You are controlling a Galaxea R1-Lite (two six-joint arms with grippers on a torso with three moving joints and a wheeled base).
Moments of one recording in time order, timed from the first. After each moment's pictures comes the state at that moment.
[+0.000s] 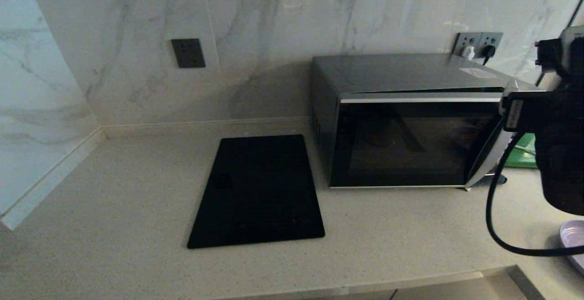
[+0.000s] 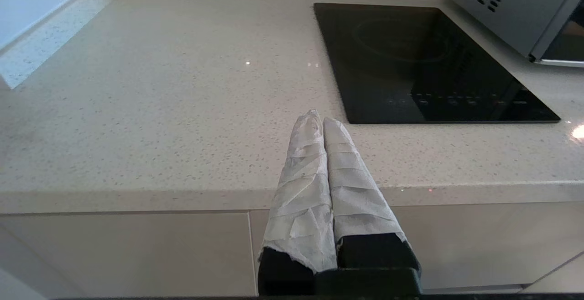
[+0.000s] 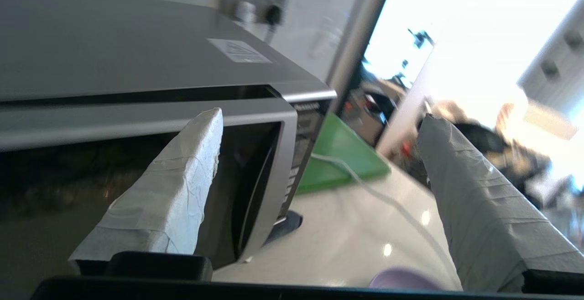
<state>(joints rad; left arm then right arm) 0.00 0.00 0.00 -0.01 0.03 -0.07 0.48 1.52 -0.69 -1.31 -1.02 -0.64</state>
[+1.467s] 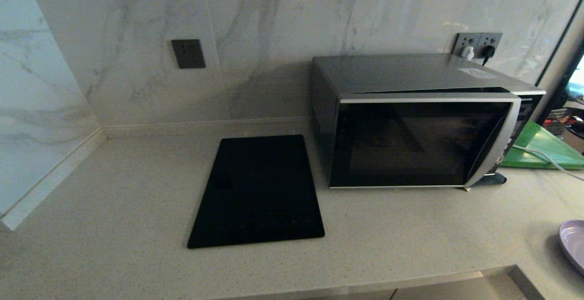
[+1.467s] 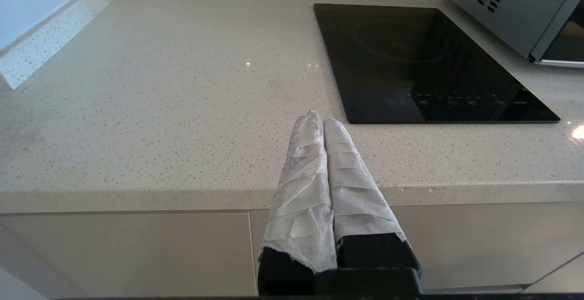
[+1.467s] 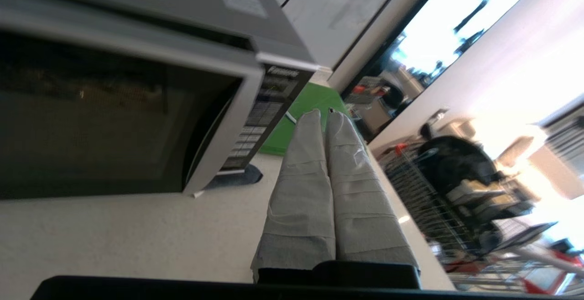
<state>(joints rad) 0.00 0.00 0.00 -0.01 0.03 -0.07 0.22 1.19 -0.97 -0.26 -0.68 -0.45</state>
